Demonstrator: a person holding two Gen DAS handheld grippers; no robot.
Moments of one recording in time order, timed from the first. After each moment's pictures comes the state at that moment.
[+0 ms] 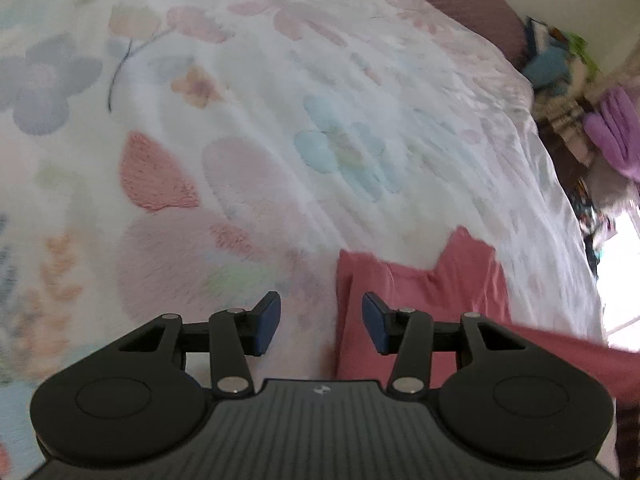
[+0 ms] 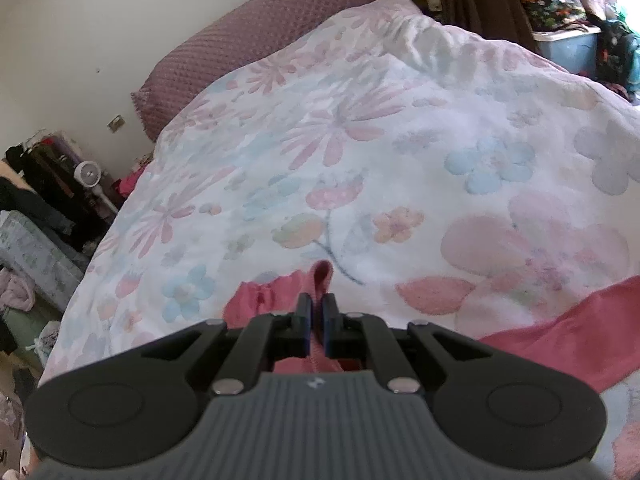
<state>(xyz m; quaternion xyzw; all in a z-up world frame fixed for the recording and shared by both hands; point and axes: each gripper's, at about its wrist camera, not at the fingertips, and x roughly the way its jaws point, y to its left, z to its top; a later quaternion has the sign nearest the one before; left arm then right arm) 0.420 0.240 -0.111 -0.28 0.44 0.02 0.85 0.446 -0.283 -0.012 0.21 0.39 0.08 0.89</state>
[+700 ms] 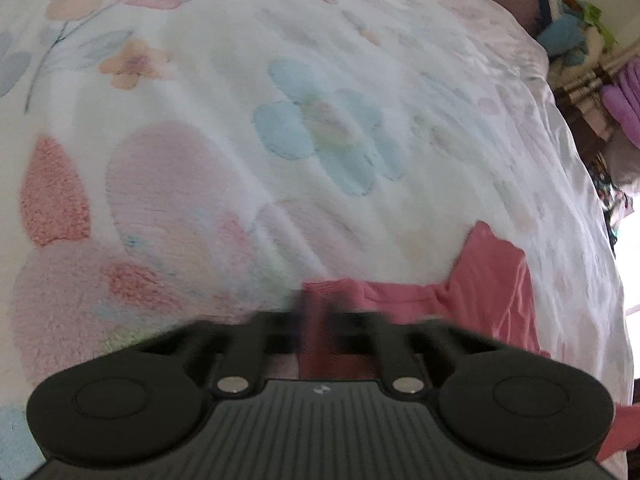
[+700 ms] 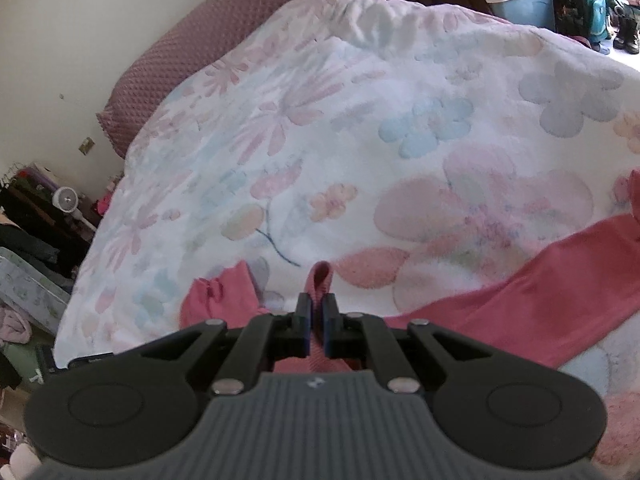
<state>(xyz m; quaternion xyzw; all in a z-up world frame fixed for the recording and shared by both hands) 0.490 0.205 -0.140 -0.25 0.49 0.01 0.83 0.430 -0.338 -0.056 0.26 0.41 0.04 0.87</state>
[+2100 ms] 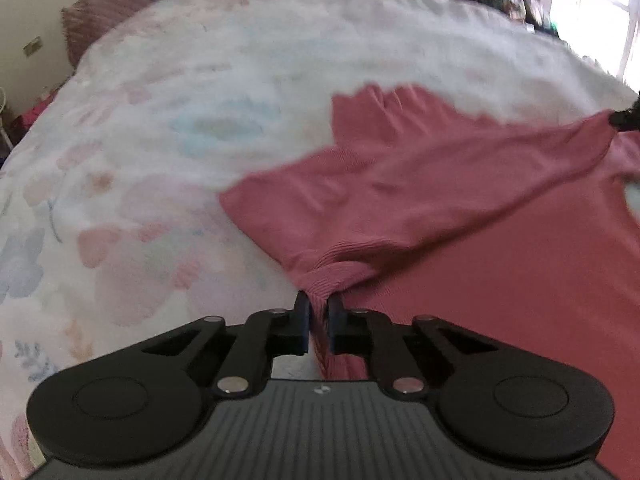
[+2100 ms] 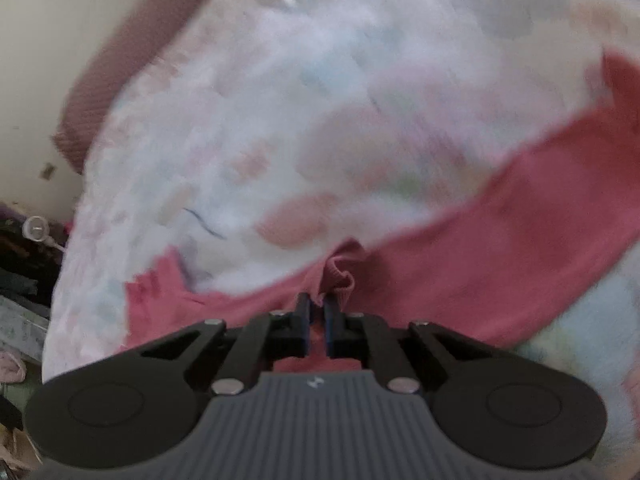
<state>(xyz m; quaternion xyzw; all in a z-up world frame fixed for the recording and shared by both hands) 0.338 0.129 -0.108 0.10 0.44 -0.10 0.89 0.429 -0.358 -0.127 0.32 0.42 -0.01 0.85</state>
